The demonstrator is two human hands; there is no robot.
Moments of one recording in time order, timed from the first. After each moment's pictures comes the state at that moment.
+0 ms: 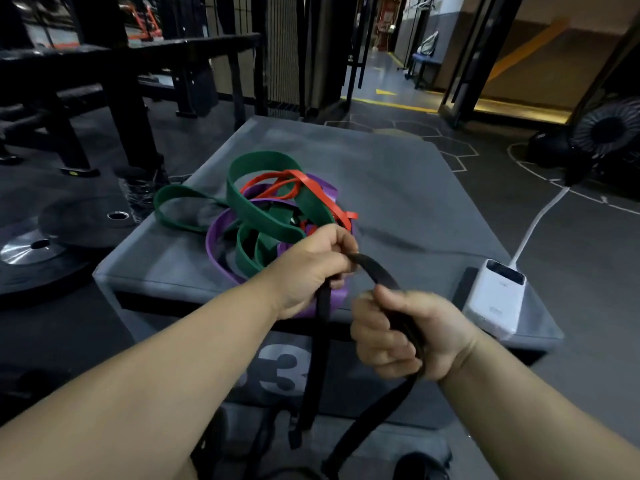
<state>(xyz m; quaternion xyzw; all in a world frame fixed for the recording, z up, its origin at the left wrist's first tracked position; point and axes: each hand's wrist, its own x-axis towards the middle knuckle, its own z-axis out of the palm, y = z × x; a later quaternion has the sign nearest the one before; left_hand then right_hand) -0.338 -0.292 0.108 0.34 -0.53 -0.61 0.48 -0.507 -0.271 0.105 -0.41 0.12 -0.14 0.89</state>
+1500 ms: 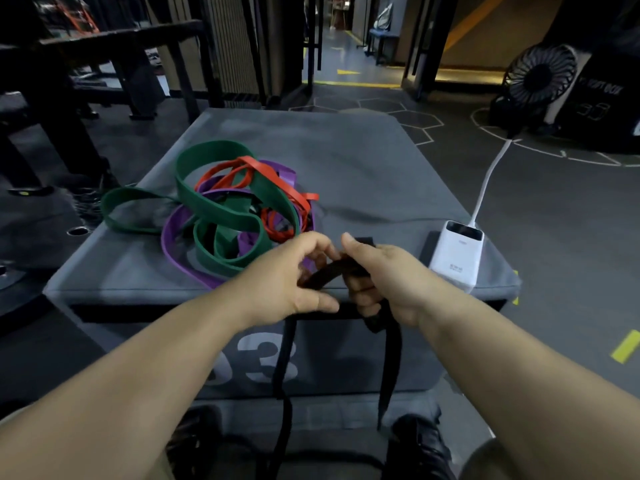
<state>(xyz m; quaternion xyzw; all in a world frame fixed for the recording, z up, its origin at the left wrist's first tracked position) -0.341 -0.272 0.100 0.44 -0.76 -0.39 0.26 -0.518 -0.266 0.109 -0.48 0.51 -0.35 0.62</state>
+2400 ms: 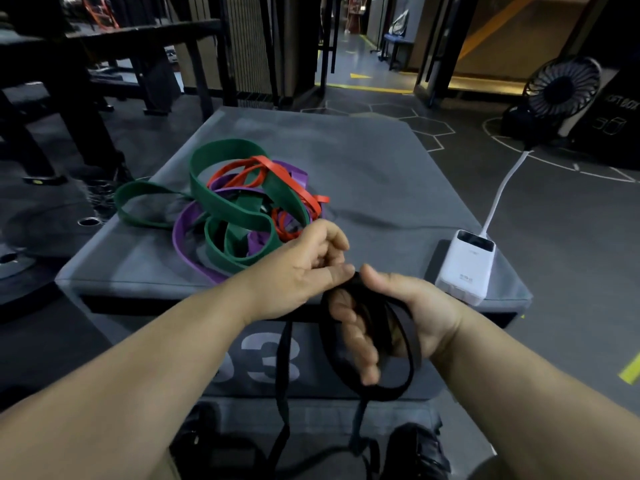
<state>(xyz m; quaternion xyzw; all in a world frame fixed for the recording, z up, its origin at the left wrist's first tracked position) -0.343 -0.272 0.110 0.36 -0.76 -0.44 0.31 -0.533 -0.261 0.096 -0.48 0.16 -0.13 0.85</state>
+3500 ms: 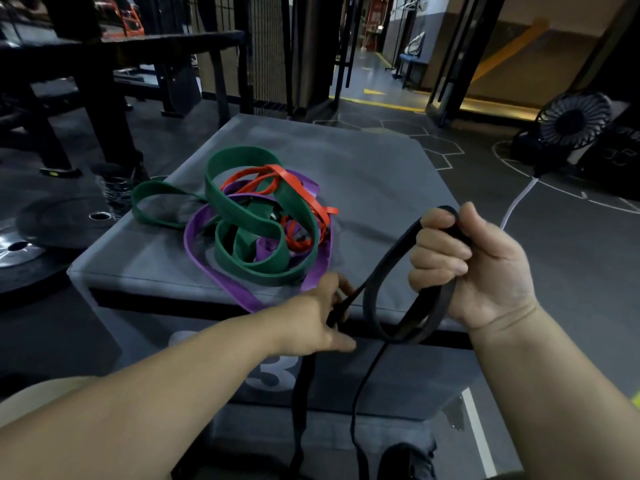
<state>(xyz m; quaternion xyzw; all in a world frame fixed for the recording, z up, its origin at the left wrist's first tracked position) -0.356 -0.268 0.071 0.46 -0.75 -0.44 0.19 -0.564 -0.280 0.144 -0.34 0.06 -0.36 0.87</state>
